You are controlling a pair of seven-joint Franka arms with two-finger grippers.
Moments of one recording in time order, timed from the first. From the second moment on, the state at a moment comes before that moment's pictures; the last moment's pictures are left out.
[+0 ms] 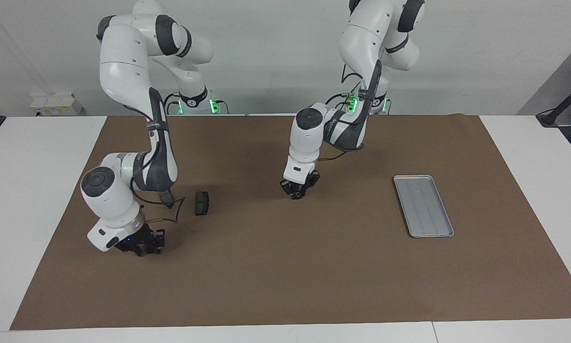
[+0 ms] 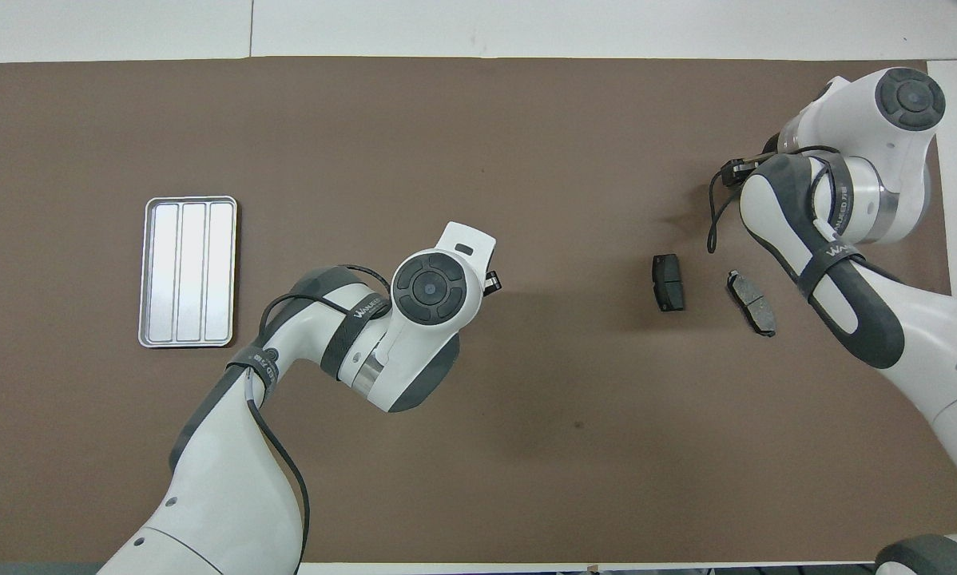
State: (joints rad) left arm -0.68 0.41 -0.02 -1.89 0.02 2.40 -1.01; right arm -0.06 0.62 0.02 -1.55 -0.04 2.26 -0.14
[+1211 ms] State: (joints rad) left arm -0.51 0.04 0.03 -1.55 0.07 1.83 -0.75; right arm 0.42 0.31 0.05 -1.55 -0.04 1.81 0.87
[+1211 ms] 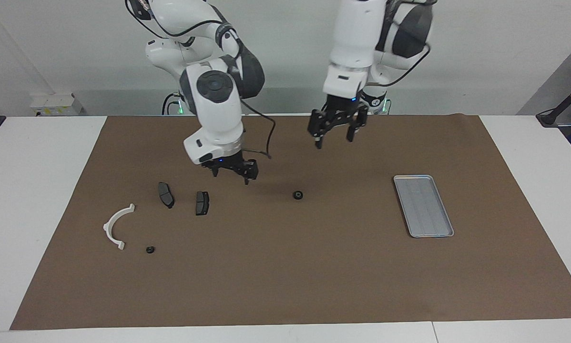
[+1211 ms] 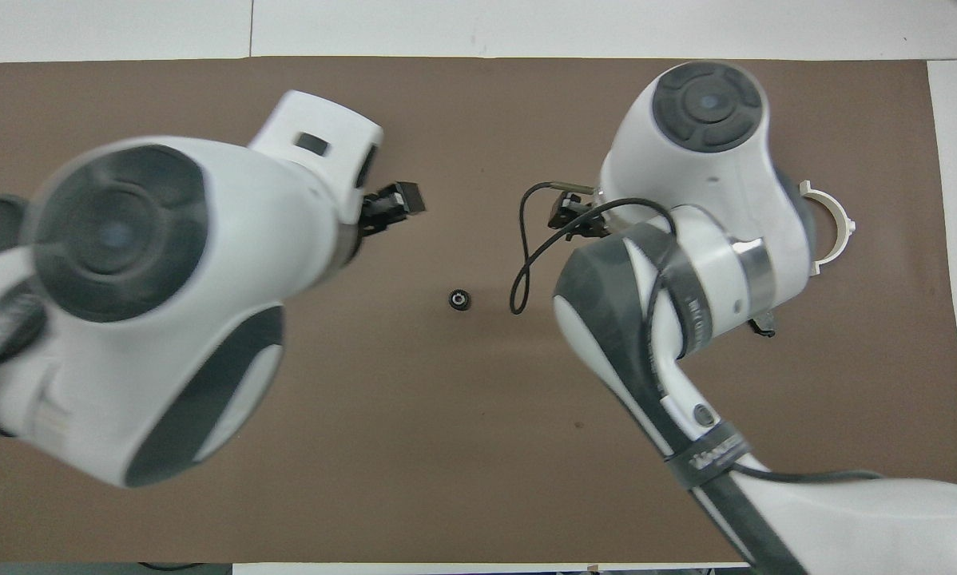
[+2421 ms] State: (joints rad) left arm -0.07 0.08 0.02 -1.56 -0.02 1.68 -0.09; right arm 0.66 0.62 0.03 -1.55 -0.08 2.22 1.39
